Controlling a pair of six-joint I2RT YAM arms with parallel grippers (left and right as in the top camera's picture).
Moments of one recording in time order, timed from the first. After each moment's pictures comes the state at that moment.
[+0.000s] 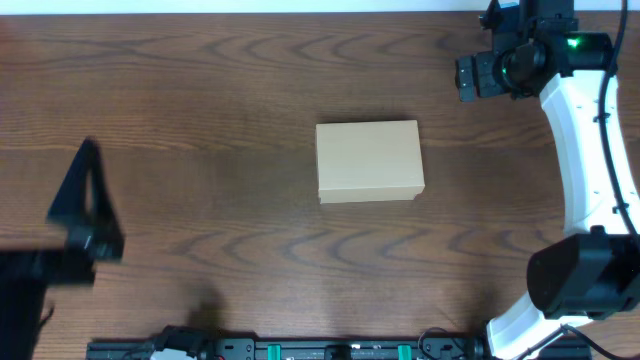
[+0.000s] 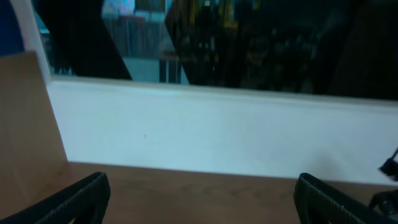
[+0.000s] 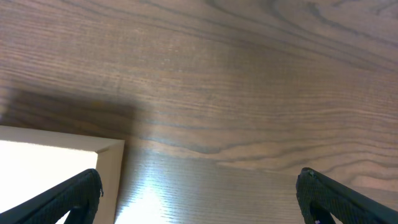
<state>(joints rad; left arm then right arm) -0.18 0.90 2.01 -1.12 -0.15 -0.10 0.00 1.82 1.82 -1.06 -0.02 -0.15</state>
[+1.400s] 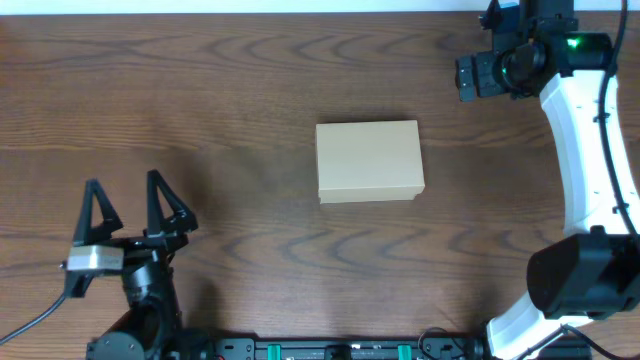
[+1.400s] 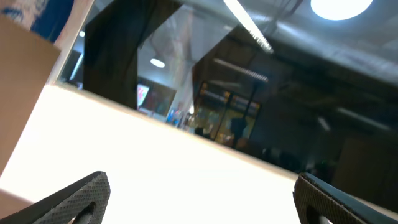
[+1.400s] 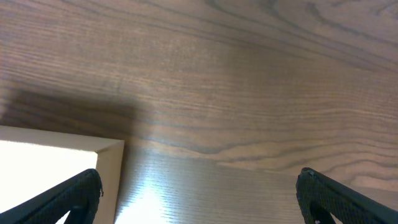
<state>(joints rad) -0.17 0.17 0.24 0.45 -0.31 -0.27 0.00 1.82 1.82 -1.06 -0.02 -0.15</state>
